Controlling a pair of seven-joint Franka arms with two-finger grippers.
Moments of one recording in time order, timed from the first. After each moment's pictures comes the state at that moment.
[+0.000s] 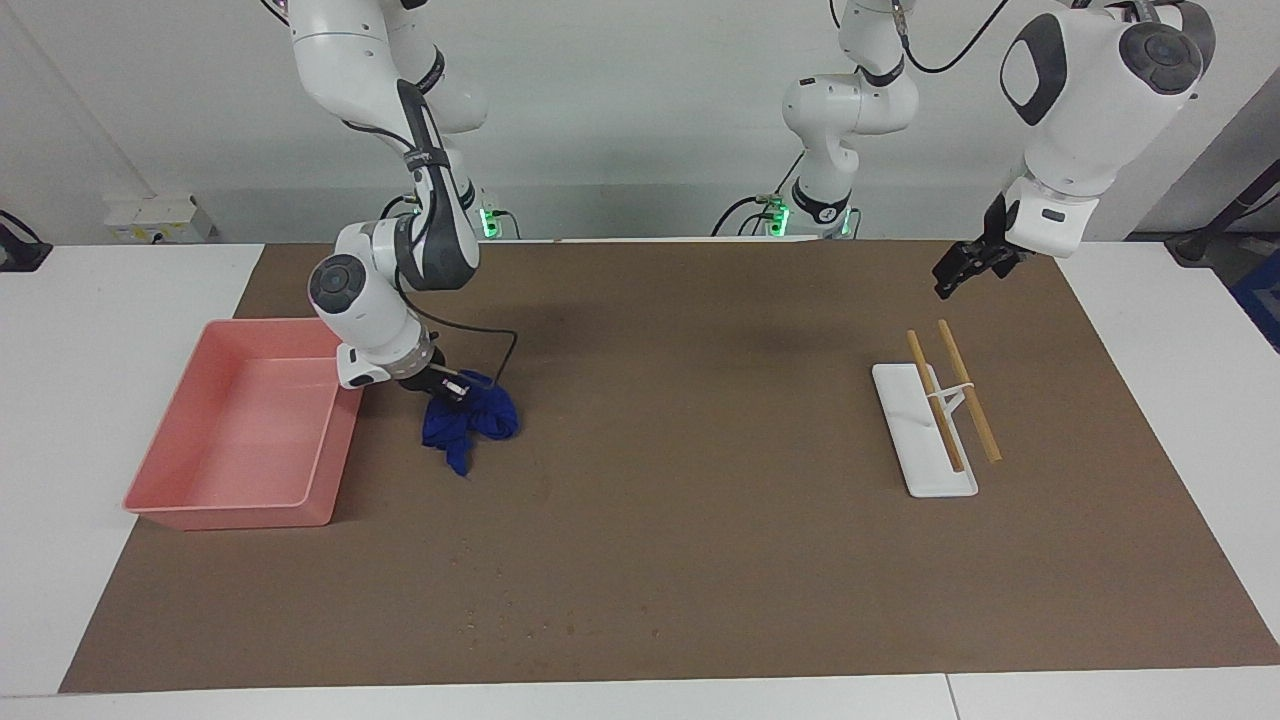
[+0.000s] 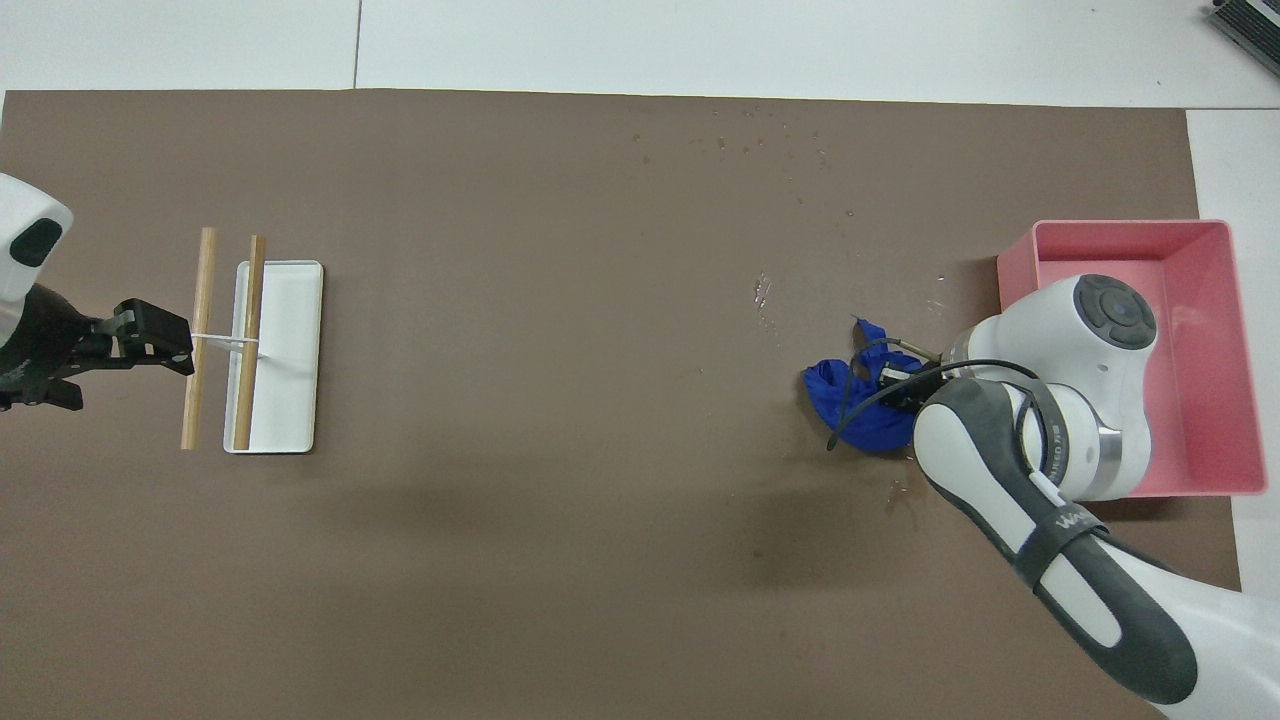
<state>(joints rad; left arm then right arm) -0.06 -0.05 0.01 -1.75 0.02 1.58 -0.32 -0.01 0.17 0.09 -2.20 0.17 2.16 0.49</state>
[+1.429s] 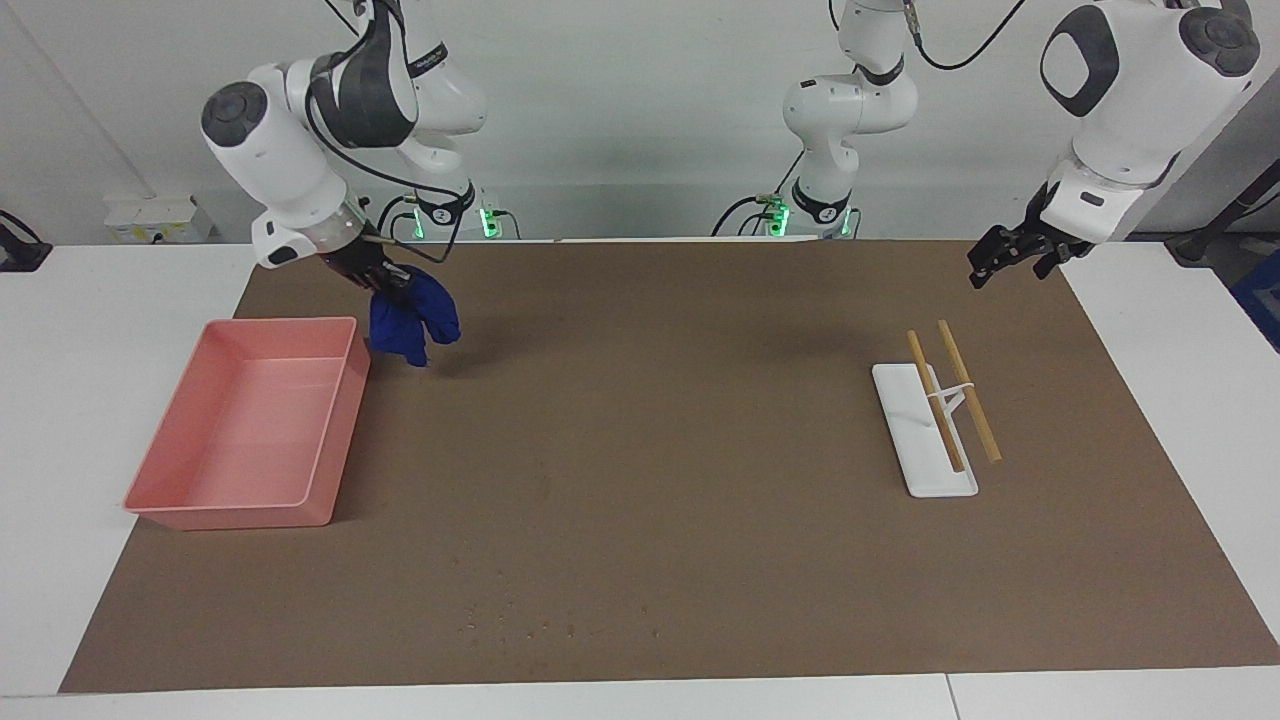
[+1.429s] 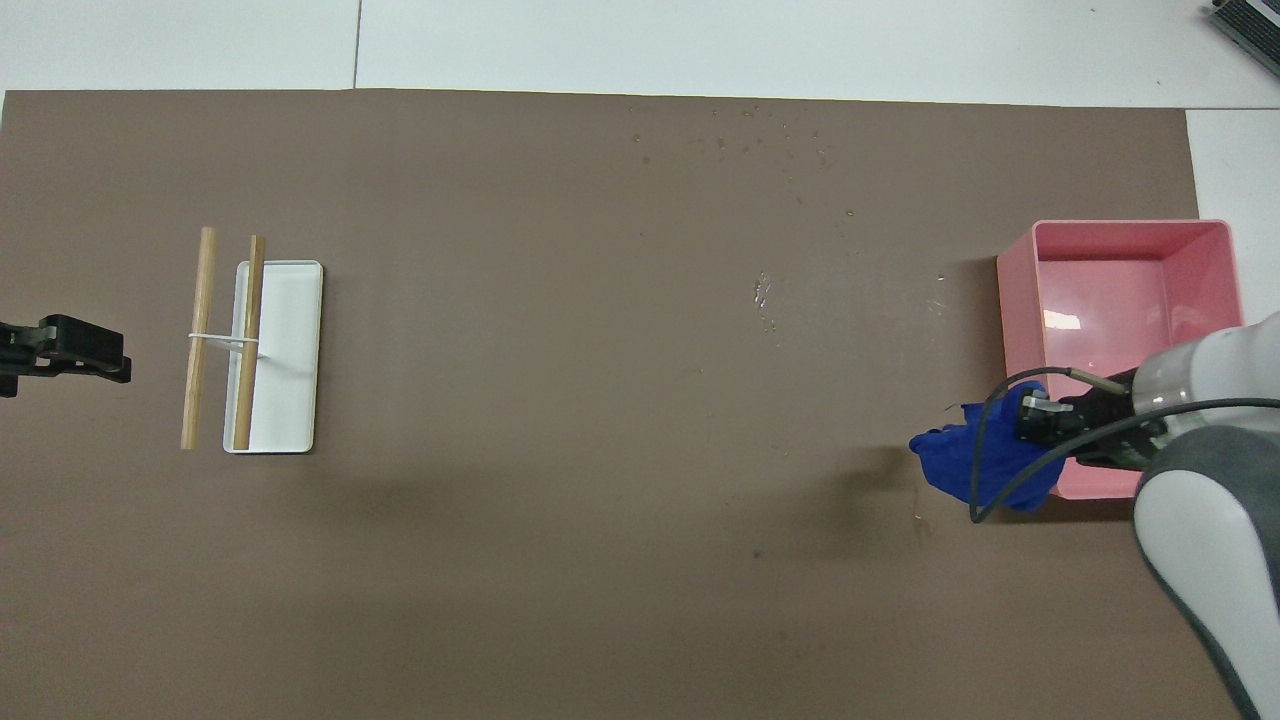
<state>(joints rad) 0.01 -0.05 0.03 -1.74 0.02 1.61 -0.03 -0.11 -0.19 0.09 -2.06 0.13 1.77 0.35</state>
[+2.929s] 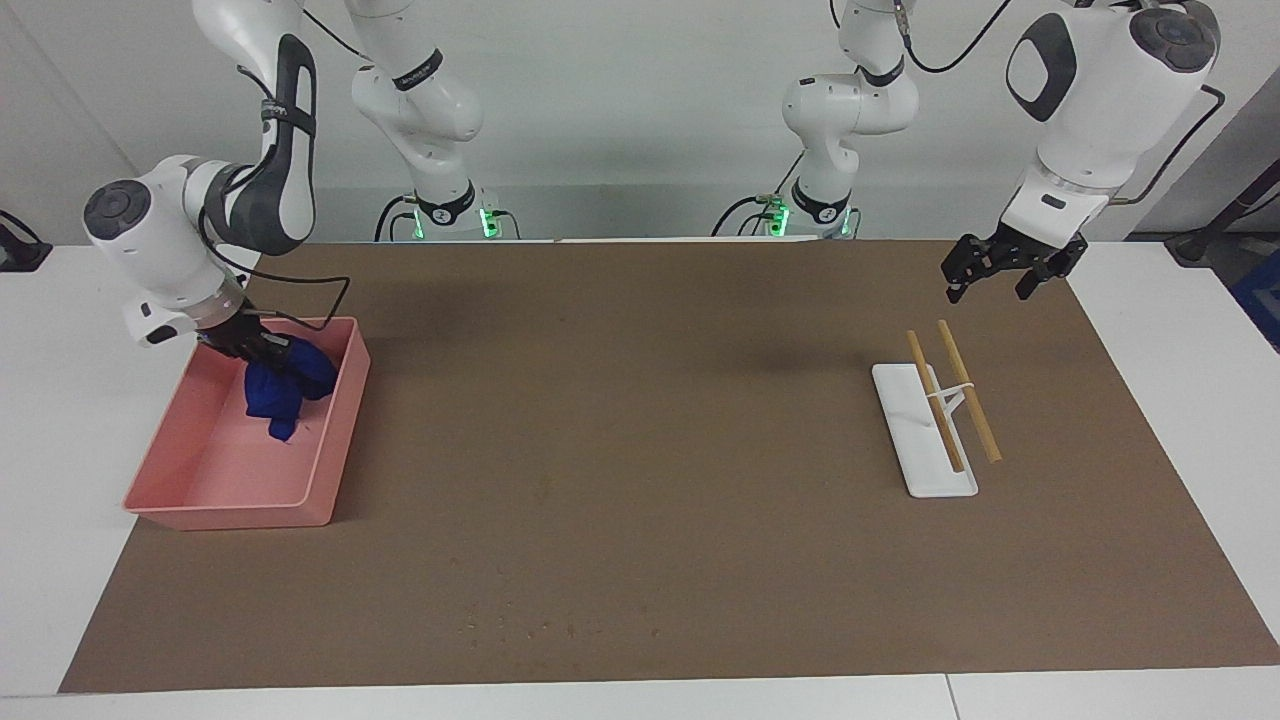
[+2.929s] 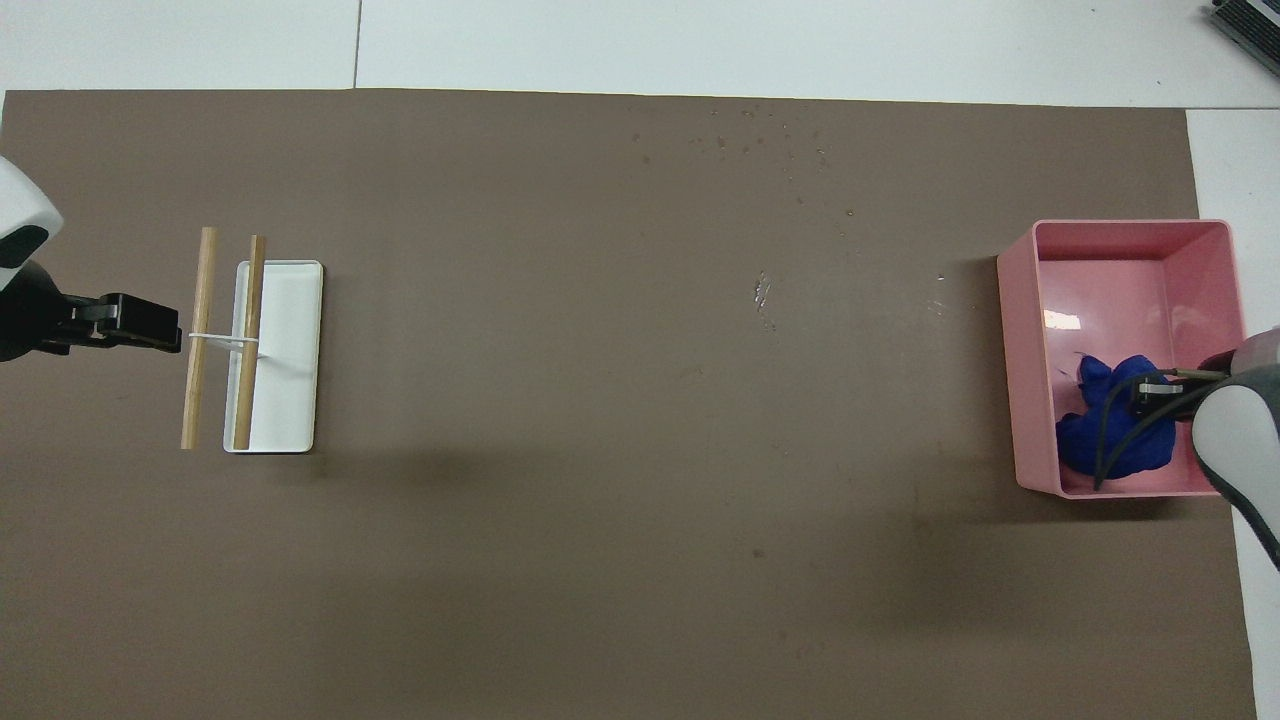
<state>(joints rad) -0.07 -0.04 0.02 -1.74 0.02 1.69 0.00 -0.40 0.06 0.09 -2.11 -0.06 2.08 -0.09</state>
